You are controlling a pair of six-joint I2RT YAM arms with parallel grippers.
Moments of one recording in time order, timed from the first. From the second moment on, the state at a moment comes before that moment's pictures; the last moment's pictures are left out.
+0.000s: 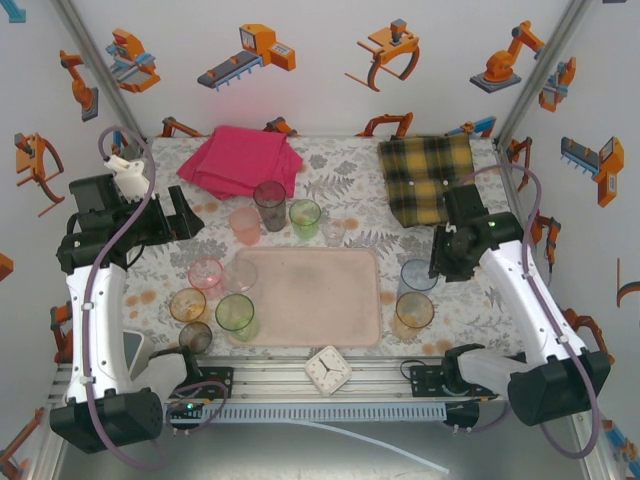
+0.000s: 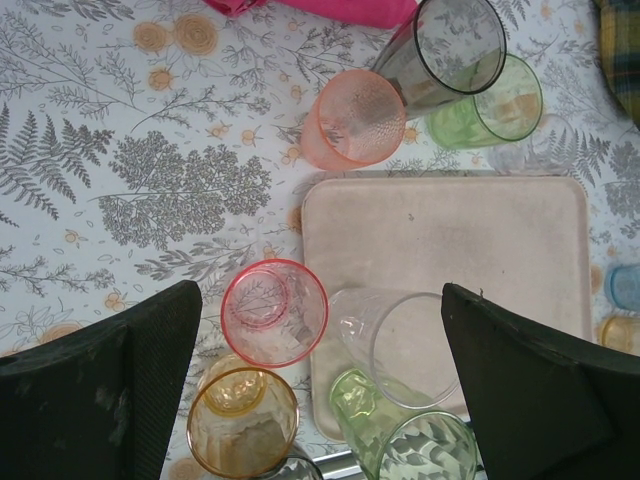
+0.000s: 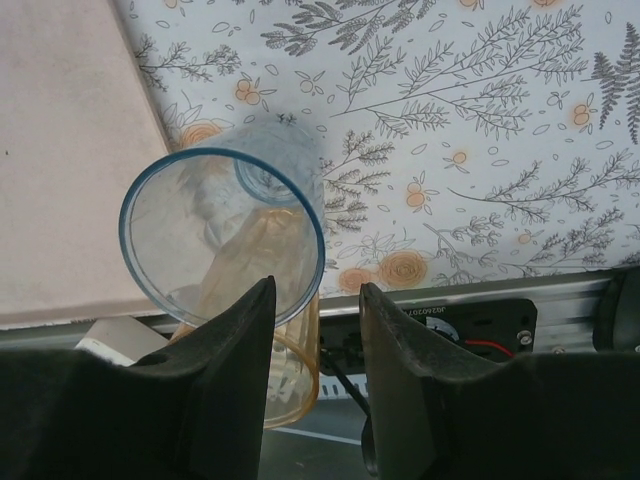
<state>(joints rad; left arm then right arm) 0.15 1.02 1.20 -0.89 0.40 -0.04 0.23 1.15 1.13 -1.23 0.04 0.39</state>
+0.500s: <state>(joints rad) 0.14 1.02 1.20 -0.89 0.41 -0.04 0.17 1.16 1.07 -1.14 0.01 0.38</state>
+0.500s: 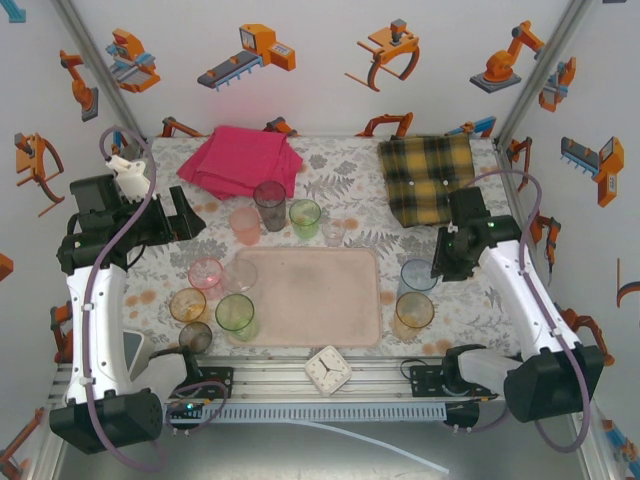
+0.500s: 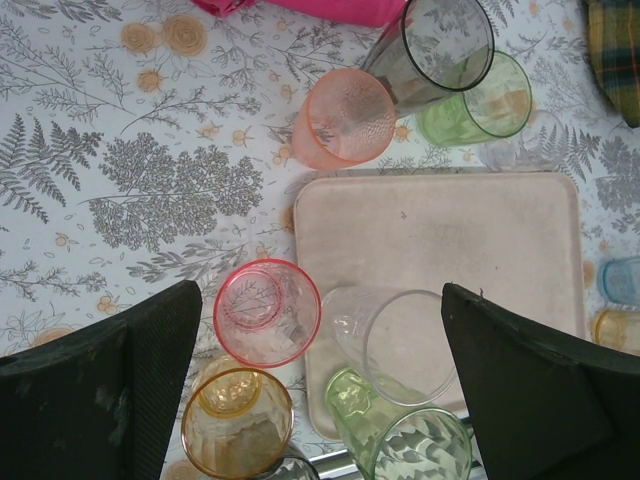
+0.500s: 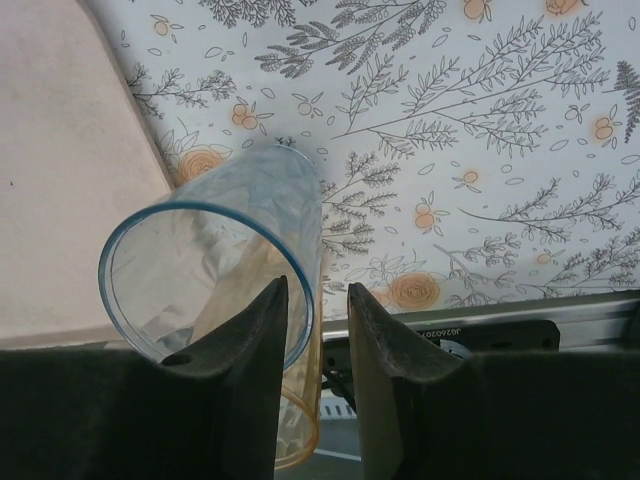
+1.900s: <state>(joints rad) 0.14 1.02 1.20 -0.89 0.41 -0.04 0.16 1.29 1.12 -1.08 0.00 0.32</state>
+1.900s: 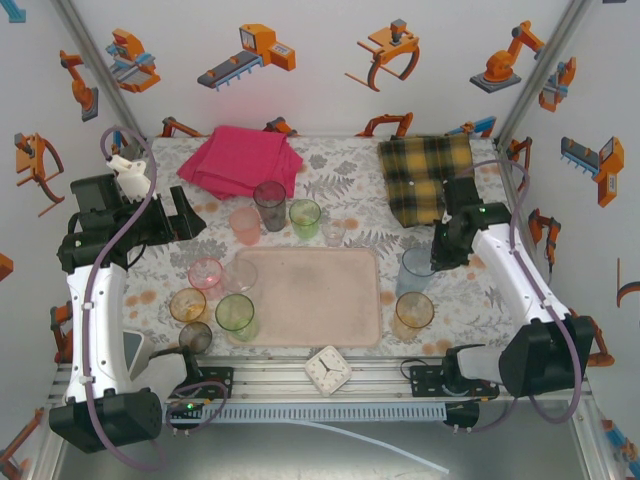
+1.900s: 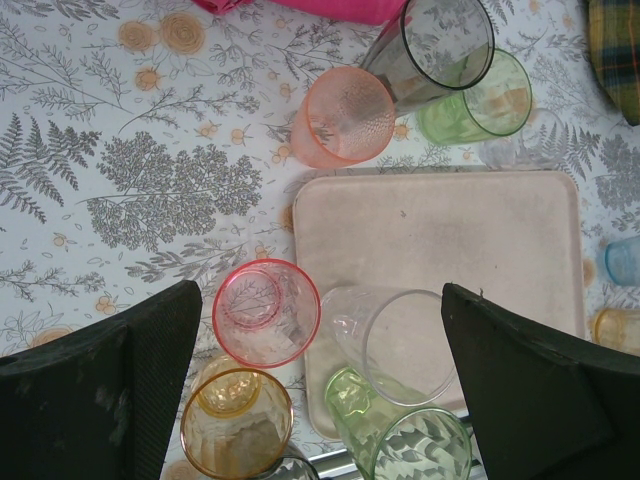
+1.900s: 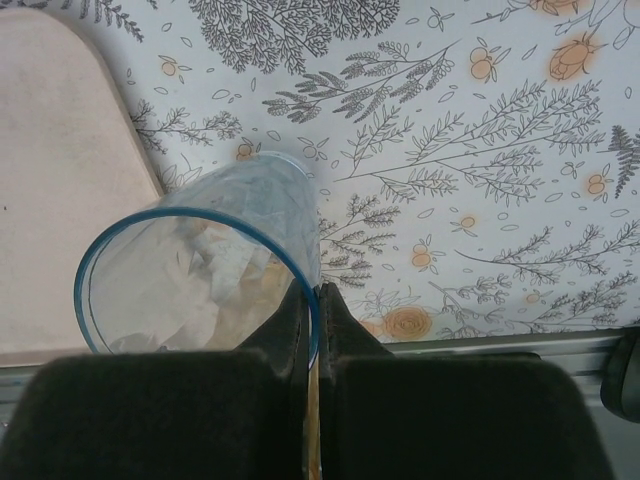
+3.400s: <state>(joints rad) 0.14 1.03 1.20 -0.89 0.40 -0.03 0.25 1.45 1.57 -1.18 0.00 0.25</state>
